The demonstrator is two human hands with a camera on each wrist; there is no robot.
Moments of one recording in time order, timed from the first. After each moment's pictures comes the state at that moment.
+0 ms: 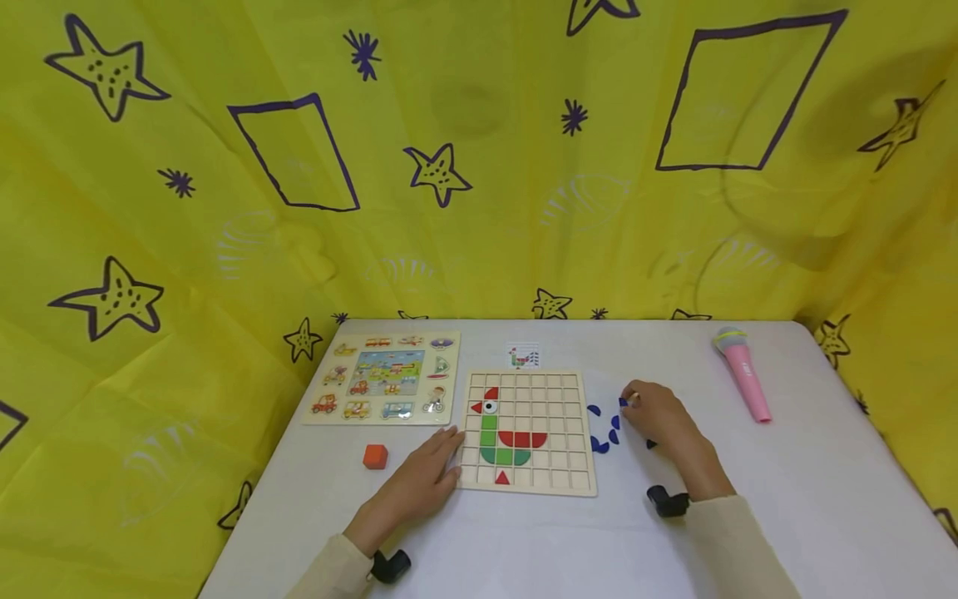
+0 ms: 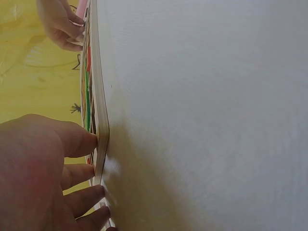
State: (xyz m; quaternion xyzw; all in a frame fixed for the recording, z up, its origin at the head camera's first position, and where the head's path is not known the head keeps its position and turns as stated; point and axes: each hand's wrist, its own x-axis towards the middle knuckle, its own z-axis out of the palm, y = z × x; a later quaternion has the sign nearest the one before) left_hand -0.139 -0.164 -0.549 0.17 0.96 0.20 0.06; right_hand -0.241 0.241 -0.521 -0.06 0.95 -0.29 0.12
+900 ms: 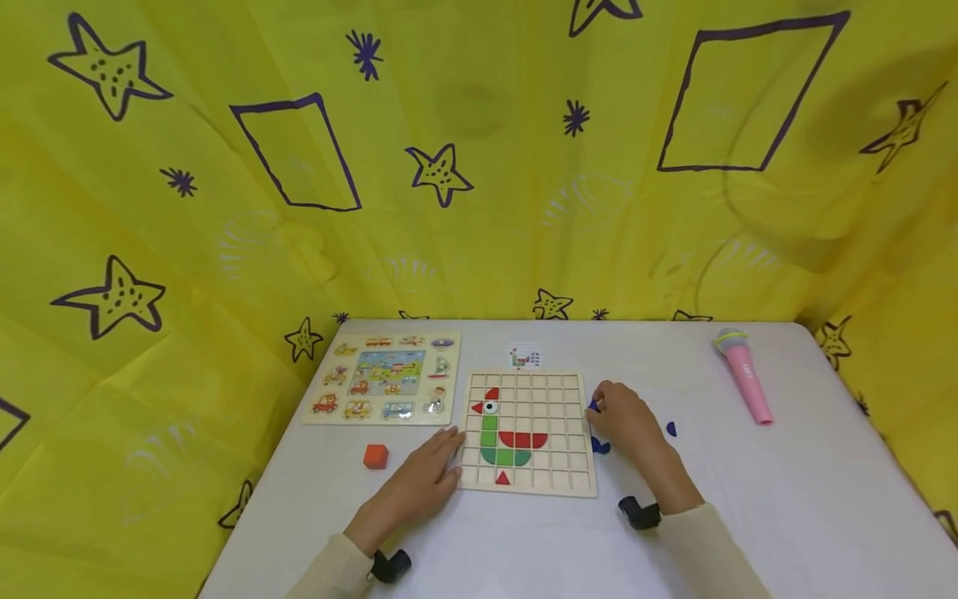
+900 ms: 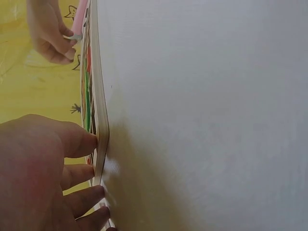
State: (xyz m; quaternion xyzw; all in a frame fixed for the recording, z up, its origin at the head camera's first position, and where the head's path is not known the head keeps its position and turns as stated) left_hand -0.138 -0.163 -0.547 0.16 0.96 0.21 0.07; right_hand -0.226 0.187 -0.512 -0.06 0.94 -0.31 0.09
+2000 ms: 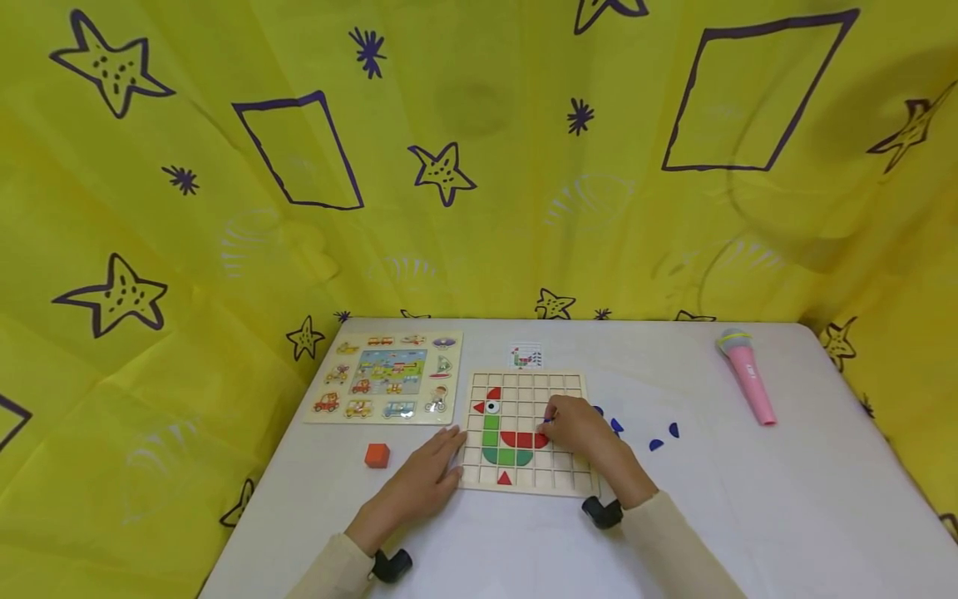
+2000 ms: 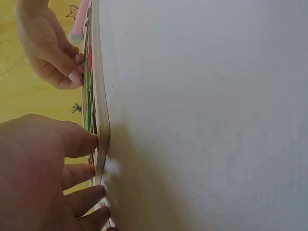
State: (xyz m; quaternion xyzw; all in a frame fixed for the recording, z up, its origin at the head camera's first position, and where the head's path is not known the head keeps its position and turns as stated) left_hand -0.137 -0.164 -0.546 0.17 0.96 0.22 0.06; right_hand -0.223 0.121 -0.516 -0.11 0.93 -0.31 0.15
